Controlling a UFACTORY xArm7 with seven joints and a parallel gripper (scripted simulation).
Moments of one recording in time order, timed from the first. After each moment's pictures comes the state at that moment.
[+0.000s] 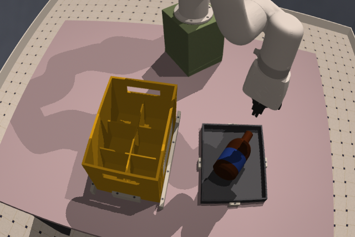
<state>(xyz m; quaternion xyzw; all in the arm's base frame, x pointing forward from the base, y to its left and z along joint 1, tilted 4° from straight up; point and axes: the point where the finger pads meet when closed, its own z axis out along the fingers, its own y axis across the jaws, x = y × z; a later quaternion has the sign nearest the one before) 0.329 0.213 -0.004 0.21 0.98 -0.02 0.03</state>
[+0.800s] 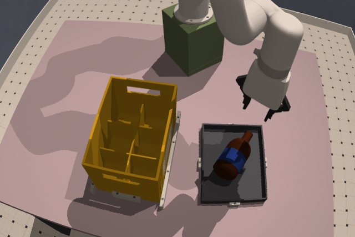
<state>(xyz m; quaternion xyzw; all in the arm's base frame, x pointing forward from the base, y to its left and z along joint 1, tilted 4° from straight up) 0.329 0.213 -0.004 0.21 0.98 -0.02 0.03</state>
